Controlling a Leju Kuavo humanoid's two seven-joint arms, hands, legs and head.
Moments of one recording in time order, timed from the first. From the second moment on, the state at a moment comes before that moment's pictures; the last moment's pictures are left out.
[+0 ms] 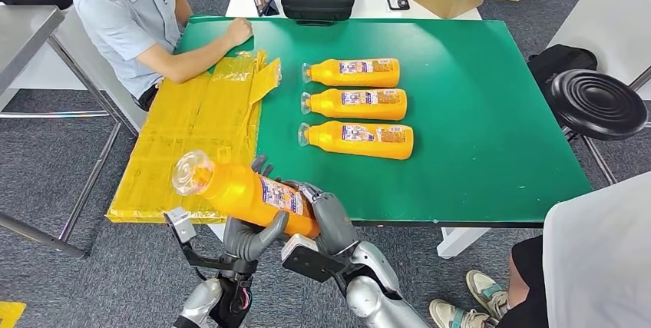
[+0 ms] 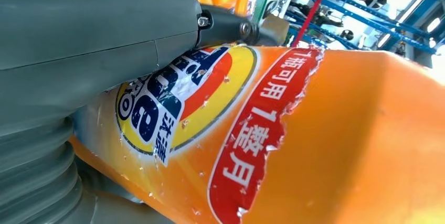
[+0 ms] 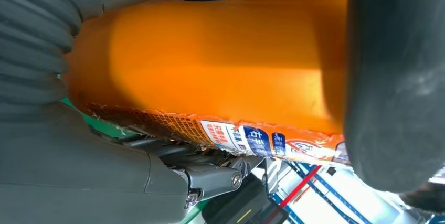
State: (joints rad) left arm -0.04 -0.21 -0.37 -1.31 0.54 -0.16 -0.49; right arm -0.25 0.17 0.70 -1.08 0.44 -0.23 -0.57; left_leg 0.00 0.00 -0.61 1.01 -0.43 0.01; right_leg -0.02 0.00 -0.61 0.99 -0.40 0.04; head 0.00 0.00
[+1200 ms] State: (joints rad) left arm -0.06 -0.21 -0.29 -1.30 0.31 0.14 -0.48; right arm -0.20 0.15 0.74 -1.12 0.51 -0.35 -0.58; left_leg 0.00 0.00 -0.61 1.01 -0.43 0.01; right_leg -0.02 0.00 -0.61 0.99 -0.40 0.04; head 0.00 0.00
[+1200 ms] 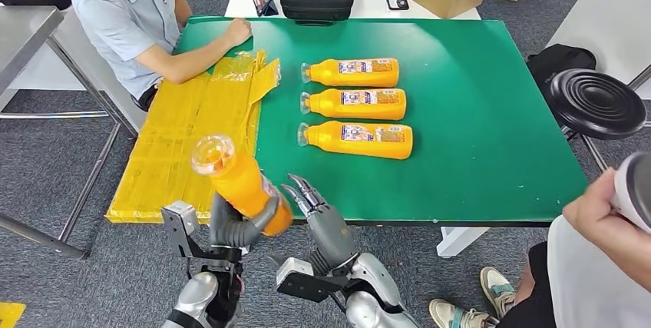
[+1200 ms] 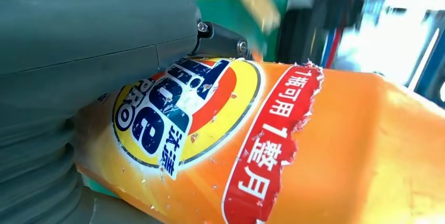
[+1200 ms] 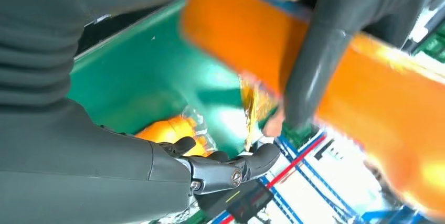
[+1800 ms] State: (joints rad) left arm -0.20 -0.16 -0.12 -1.11 -0.31 0.69 -0.58; right arm -0.11 0.13 0.71 -1.22 0.47 -0.47 -0.62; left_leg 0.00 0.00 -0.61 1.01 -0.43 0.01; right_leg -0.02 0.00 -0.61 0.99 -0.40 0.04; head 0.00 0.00
